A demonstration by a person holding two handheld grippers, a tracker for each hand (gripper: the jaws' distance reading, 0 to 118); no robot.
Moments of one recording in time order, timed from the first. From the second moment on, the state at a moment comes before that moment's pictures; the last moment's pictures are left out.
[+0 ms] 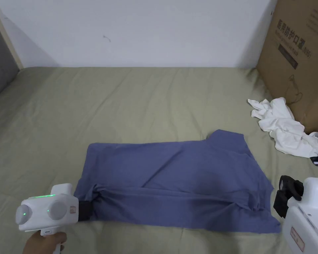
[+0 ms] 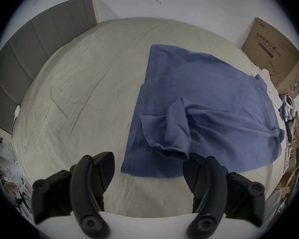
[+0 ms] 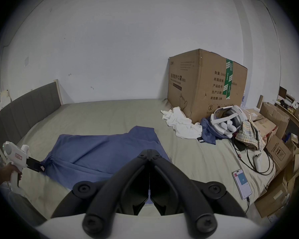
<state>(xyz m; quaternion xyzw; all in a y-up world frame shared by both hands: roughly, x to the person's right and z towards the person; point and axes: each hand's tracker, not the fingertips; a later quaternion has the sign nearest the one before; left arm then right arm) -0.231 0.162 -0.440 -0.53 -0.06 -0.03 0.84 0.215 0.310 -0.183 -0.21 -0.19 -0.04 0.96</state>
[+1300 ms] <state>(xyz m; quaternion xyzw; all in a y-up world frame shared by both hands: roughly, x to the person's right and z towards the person) -0.247 0.192 -0.416 -0.51 -0.11 0.01 0.86 0.275 0.201 -0.211 -0.43 -0.15 -0.15 0.88</state>
